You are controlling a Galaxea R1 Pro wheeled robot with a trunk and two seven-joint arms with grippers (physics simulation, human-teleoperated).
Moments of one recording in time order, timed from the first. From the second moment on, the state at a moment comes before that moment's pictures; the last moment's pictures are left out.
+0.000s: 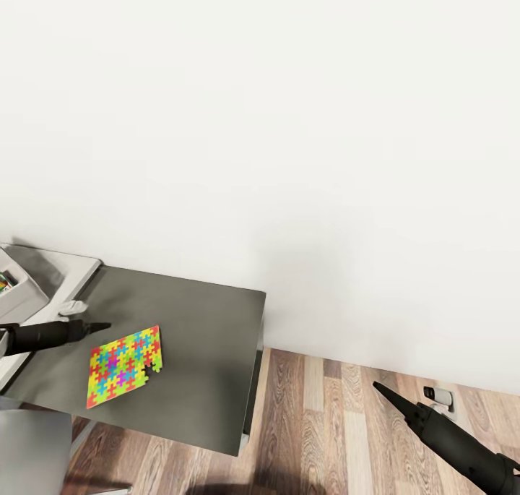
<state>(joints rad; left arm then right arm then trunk) -0.82 0.56 0.23 -0.61 -0.04 0.61 -0.96 0.02 -0.21 -0.34 -1.48 -0.74 0.67 1.08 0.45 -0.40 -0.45</state>
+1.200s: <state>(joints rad) -0.81 0.54 0.20 -0.55 -0.05 0.63 -0.88 0.02 -0.21 -0.35 -1.48 -0.74 0.67 1.09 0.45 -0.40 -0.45</state>
